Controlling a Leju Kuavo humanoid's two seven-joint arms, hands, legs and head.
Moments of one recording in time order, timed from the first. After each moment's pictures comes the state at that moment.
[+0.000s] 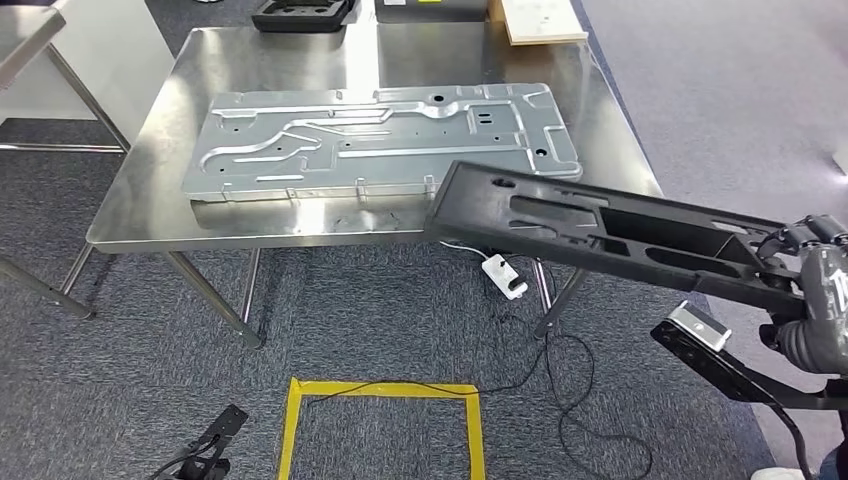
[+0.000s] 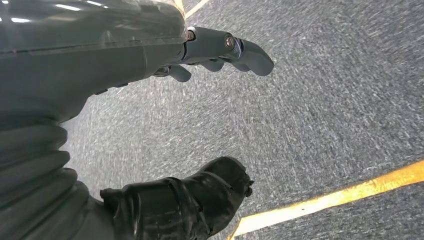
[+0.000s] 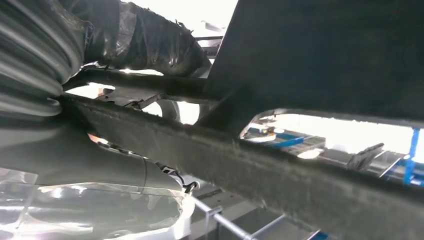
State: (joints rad) left arm -0.19 -0.08 1.17 -0.09 -1.57 0.20 -0.24; right arm -0.19 -0.88 0.13 -2.05 0.97 0.20 0.51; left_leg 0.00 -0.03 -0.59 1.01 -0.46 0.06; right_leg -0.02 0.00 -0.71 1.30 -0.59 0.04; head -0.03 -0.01
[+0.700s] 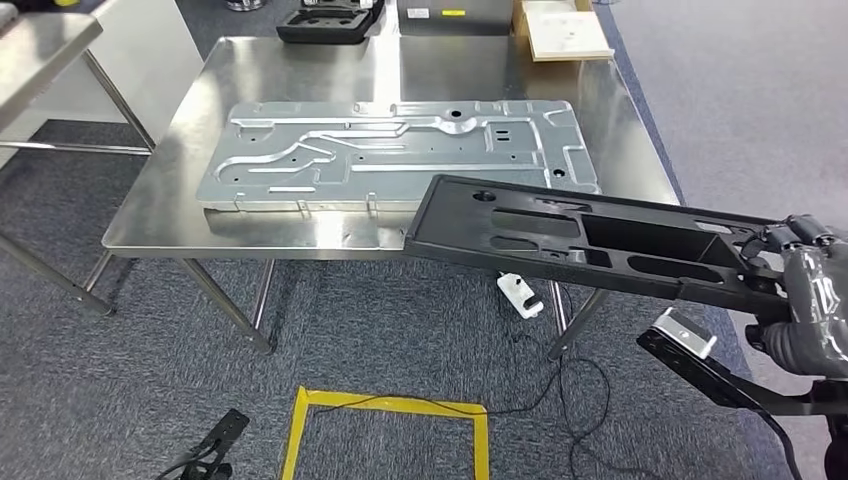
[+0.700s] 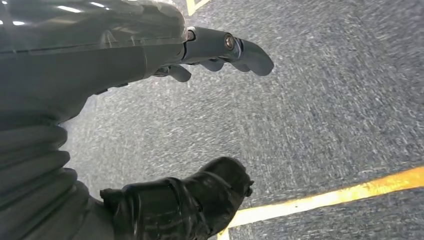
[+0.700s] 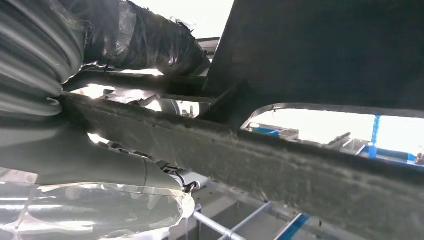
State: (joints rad) left arm -0.19 -0.09 1.17 -0.09 -1.57 0.20 -0.24; right arm -0.20 -0.88 0.16 -2.07 0.99 0.19 0.51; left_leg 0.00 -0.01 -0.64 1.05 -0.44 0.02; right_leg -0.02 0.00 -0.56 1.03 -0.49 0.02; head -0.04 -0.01
